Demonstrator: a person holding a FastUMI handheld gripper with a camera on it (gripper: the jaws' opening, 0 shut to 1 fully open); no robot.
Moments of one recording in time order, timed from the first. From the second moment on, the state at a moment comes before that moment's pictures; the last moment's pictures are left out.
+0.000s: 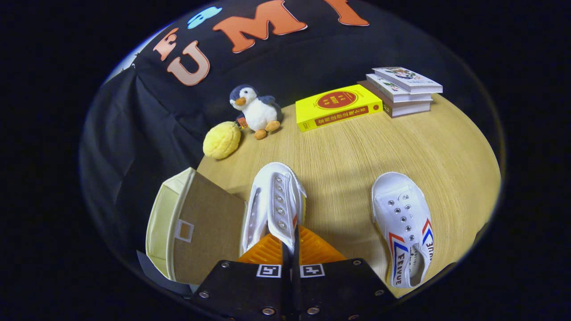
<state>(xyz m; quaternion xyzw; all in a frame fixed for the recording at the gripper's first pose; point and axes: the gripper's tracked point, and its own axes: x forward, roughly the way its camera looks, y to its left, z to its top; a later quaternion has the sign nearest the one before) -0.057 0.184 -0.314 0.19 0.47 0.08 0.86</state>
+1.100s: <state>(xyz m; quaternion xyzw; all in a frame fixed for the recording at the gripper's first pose) -0.055 0.388 -0.222 0.19 0.51 0.18 0.82</state>
